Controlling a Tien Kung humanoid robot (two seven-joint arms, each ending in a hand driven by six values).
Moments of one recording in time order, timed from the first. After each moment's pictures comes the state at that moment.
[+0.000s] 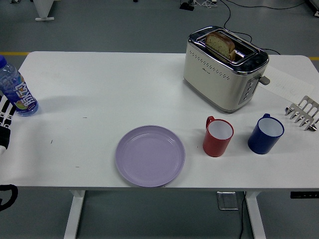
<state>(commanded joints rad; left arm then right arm) -0.09 0.20 -1.65 -1.17 0.33 -0.01 -0.17 0.05 -0.02 0.84 0.25 -0.25 -0.28 -0.16</state>
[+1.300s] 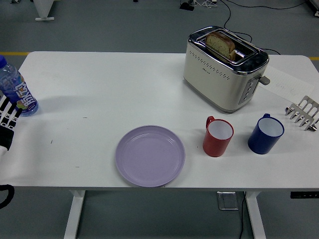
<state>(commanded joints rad) -0.11 0.21 -1.67 -1.16 0.40 -0.04 -0.10 0.07 -0.03 0.83 0.25 -0.23 -0.28 -0.15</state>
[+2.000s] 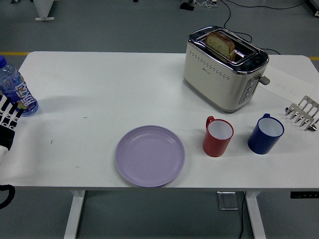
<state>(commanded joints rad) -0.10 0.21 -1.66 -1.15 0.40 -0.03 -0.10 0.06 -0.02 0.83 0.25 -0.23 -0.28 -0.15</state>
